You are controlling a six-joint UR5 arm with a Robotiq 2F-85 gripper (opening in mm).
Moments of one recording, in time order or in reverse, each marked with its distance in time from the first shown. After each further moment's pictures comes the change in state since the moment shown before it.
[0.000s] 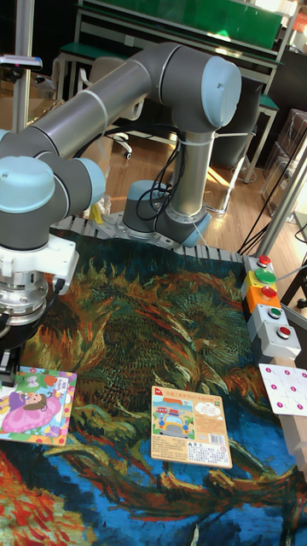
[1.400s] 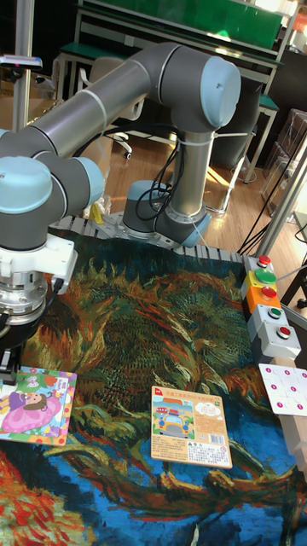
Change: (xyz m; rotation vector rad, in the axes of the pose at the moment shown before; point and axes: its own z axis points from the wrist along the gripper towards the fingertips) arm 0.000 0.005 0.002 -0.013 -0.010 -0.006
